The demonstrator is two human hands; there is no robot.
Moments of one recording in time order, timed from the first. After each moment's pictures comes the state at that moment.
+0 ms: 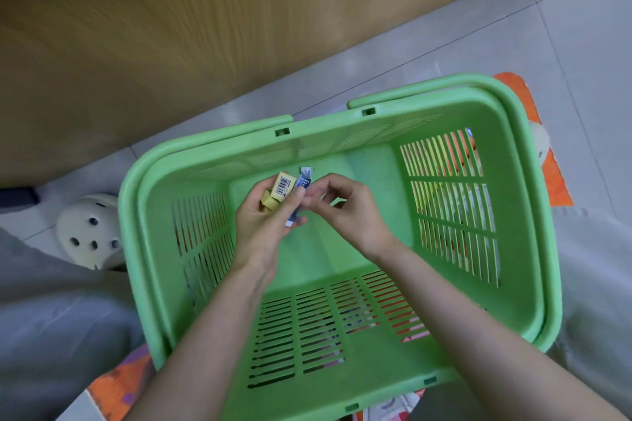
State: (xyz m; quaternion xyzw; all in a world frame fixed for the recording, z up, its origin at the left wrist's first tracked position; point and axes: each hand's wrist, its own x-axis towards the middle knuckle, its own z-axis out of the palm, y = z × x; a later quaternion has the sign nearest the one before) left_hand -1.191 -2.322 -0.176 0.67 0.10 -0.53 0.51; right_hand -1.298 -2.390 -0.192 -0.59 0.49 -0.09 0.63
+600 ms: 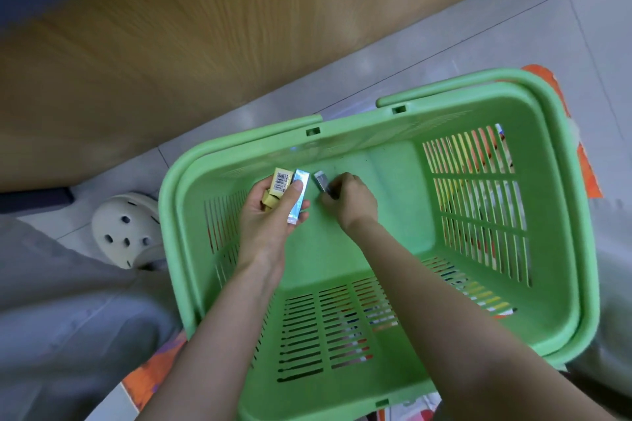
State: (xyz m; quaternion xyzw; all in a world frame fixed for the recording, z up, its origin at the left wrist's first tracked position) left_hand -1.170 -2.314 -0.167 0.68 0.14 -0.50 0.51; right_hand -1.274 -2.382 -0.280 -0.67 0.61 0.15 0.39
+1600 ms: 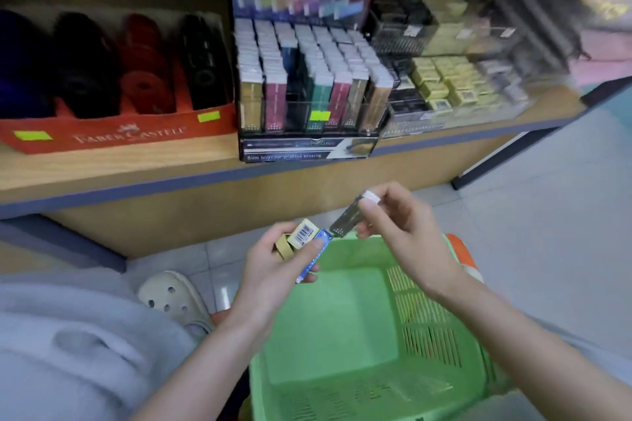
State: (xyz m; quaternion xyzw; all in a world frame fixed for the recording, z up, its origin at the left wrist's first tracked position) left_hand -1.120 -2.271 0.022 0.62 -0.10 -0.48 0.61; right_hand -1.235 -2.390 0.061 -0.74 0.35 -0.22 0.53
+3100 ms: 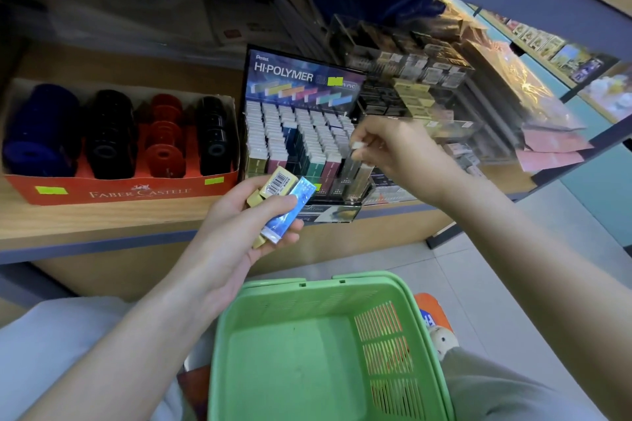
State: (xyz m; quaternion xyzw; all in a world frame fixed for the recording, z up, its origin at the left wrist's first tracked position) left_hand -1.051 -2.295 0.123 0.50 -0.11 -0.50 0.70; right_hand -1.153 -2.493 0.178 -0.96 0.21 -0.09 0.13
